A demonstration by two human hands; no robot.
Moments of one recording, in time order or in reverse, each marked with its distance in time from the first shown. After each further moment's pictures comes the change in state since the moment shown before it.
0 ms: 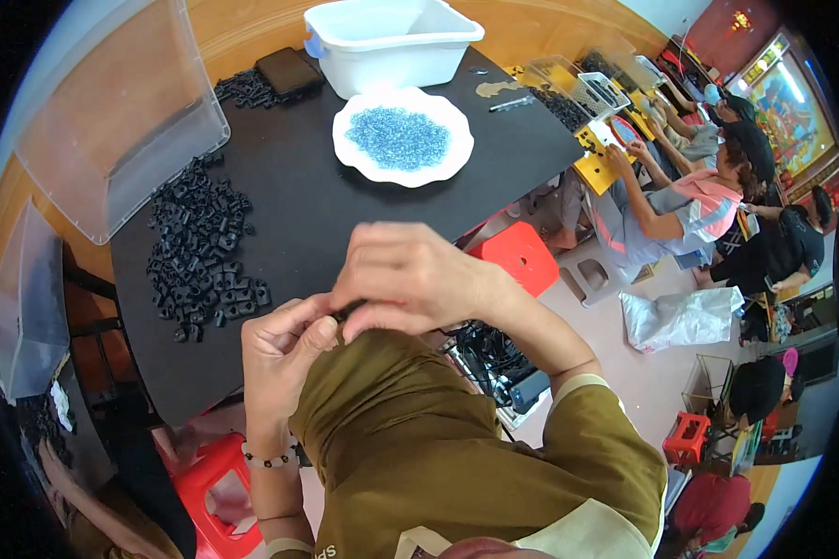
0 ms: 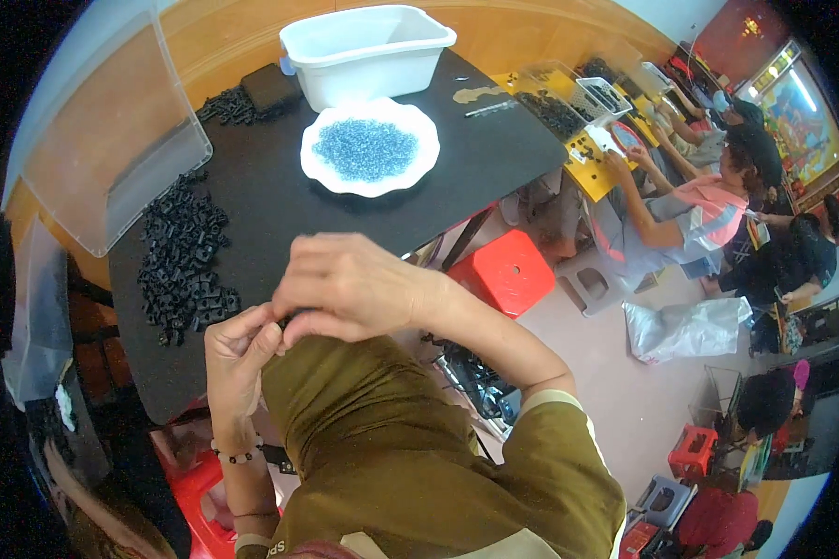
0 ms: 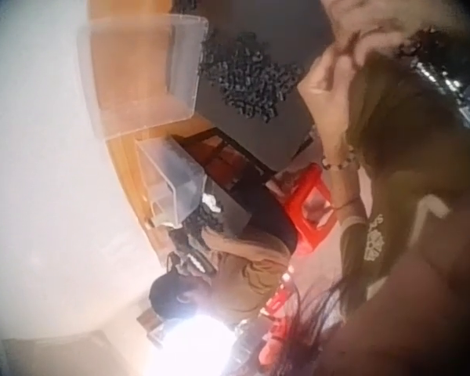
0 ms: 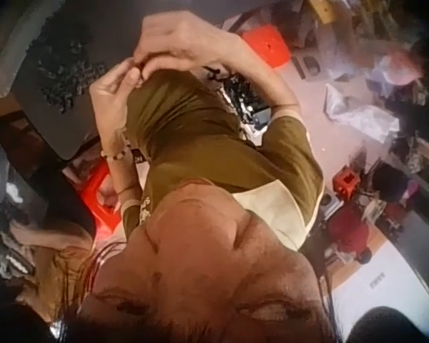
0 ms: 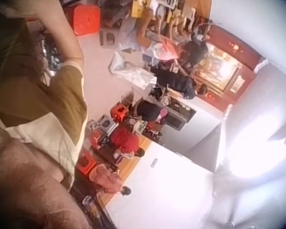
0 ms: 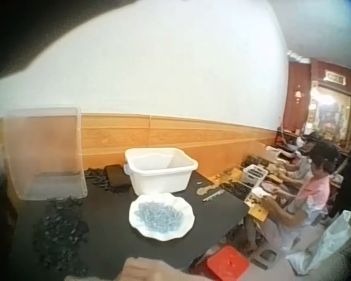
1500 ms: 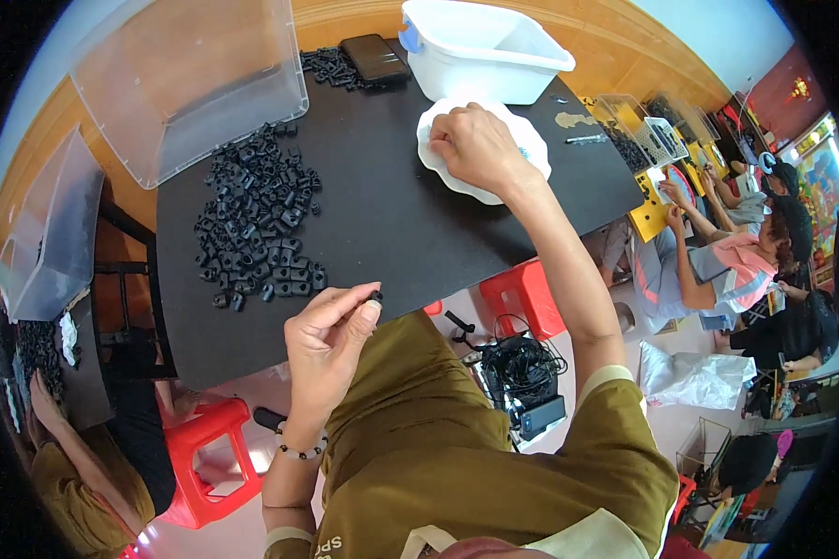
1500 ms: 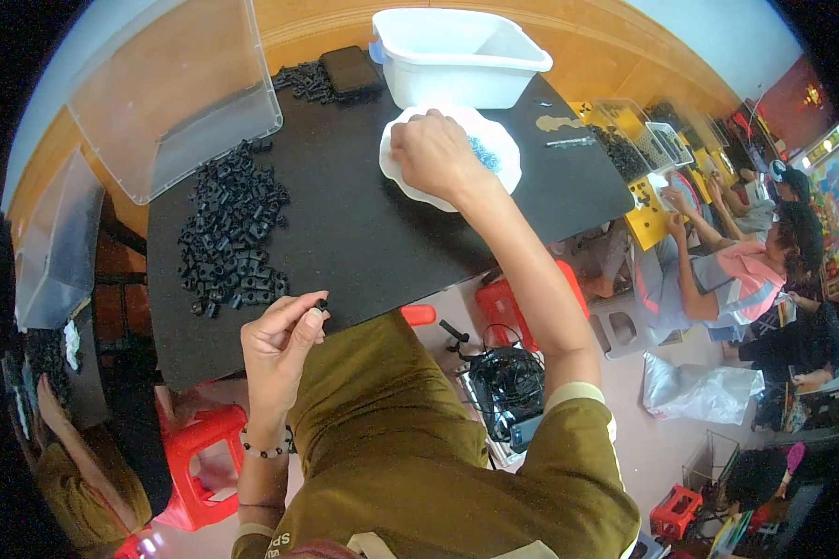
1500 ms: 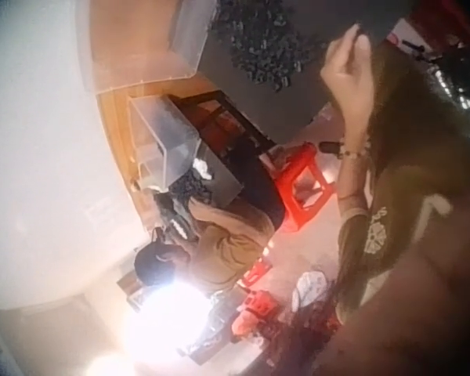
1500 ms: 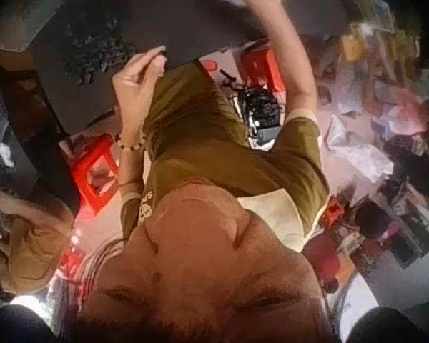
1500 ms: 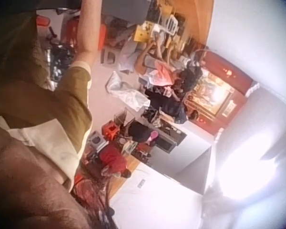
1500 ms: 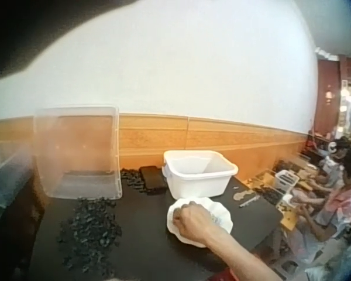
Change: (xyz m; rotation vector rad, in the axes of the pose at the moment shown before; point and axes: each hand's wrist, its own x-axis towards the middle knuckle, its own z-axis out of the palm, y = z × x) left_hand -0.004 -0.010 0.003 0.135 0.271 0.139; right_hand 0.033 0.144 -0.024 -0.663 -0.122 0.539
